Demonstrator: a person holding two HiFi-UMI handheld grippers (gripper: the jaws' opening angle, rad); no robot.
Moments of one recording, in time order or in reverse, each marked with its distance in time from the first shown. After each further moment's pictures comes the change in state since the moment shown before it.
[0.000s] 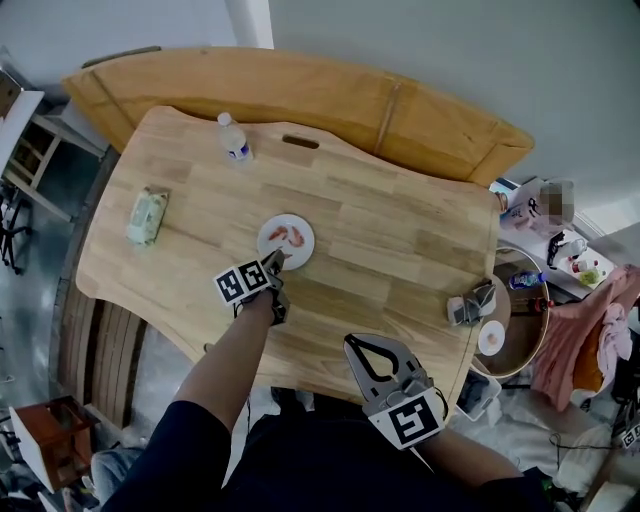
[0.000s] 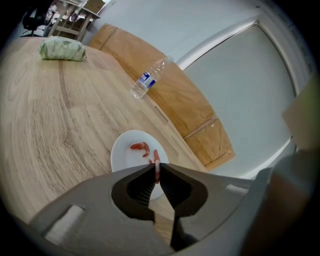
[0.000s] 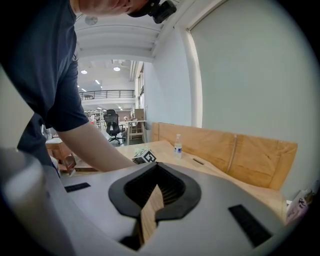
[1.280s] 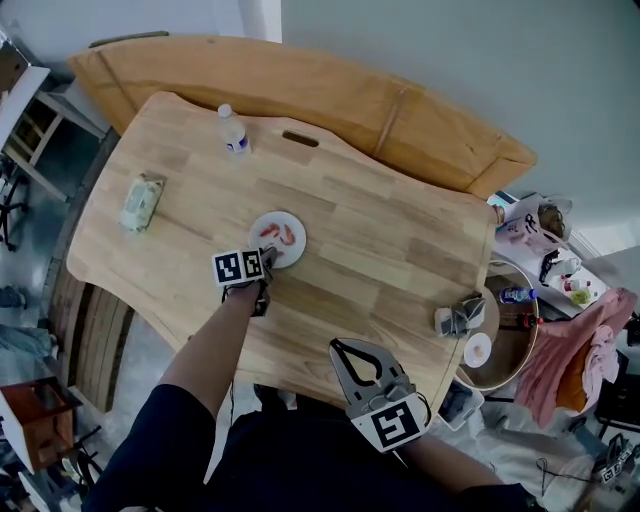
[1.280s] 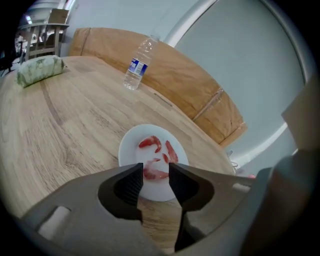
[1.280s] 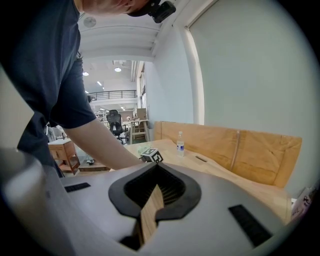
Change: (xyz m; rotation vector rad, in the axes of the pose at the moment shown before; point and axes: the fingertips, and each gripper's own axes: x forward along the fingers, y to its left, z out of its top) left arm 0.018 0.024 -0.009 0.214 0.161 0.142; right arm 0.000 -0.003 -0.015 0.015 0.017 0.046
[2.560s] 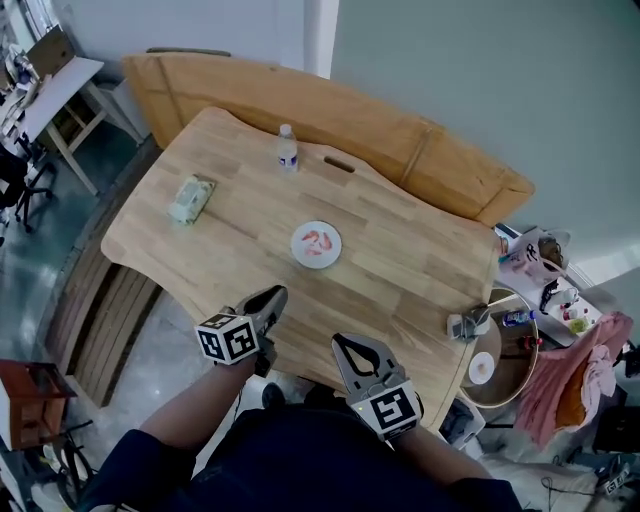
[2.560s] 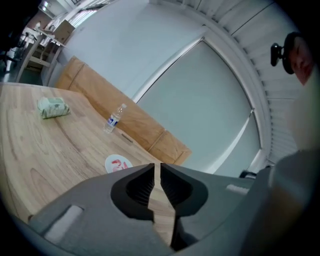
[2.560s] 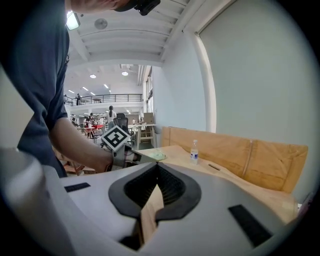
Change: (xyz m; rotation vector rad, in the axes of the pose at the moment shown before) left arm -0.263 -0.085 -0.027 0.092 -0.383 -0.355; right arm 0.001 0.093 0.037 -0.039 -0.059 0.030
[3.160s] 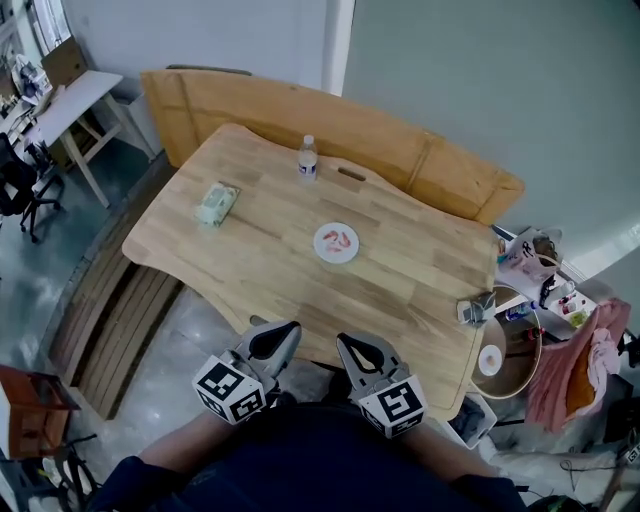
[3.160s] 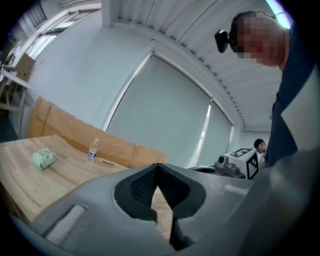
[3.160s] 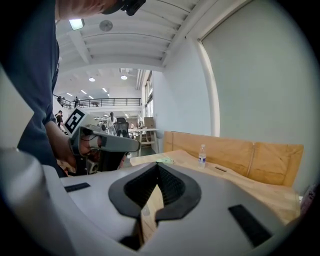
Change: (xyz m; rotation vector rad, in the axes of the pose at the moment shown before) left arm -0.171 -0.120 0.009 0.393 -0.125 -0.187; right arm -0.015 0.102 0.024 0.030 -0.054 -0.028
